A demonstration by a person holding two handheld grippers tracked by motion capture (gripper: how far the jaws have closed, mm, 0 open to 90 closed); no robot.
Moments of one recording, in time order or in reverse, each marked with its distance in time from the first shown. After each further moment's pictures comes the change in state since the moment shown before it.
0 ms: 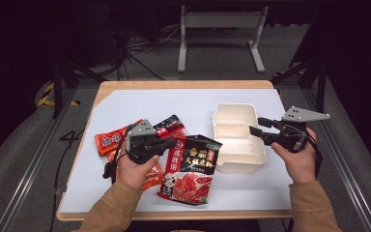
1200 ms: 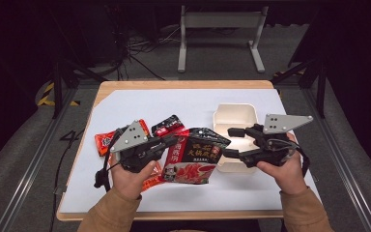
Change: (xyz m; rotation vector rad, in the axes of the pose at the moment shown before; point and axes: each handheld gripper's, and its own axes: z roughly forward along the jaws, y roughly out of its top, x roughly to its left) left arm -0.045 0.022 -0.040 -0.201 0.022 0.147; right arm 0.077 0.036 0.003 -0.059 0.408 -0.129
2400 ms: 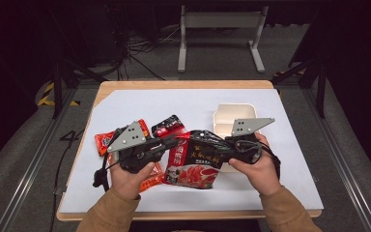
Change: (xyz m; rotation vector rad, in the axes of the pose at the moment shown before) left arm 0.003 -0.001 -0.003 -0.006 -0.055 -0.006; right arm 0.003 -0.009 0.059 0.081 0.071 0.061
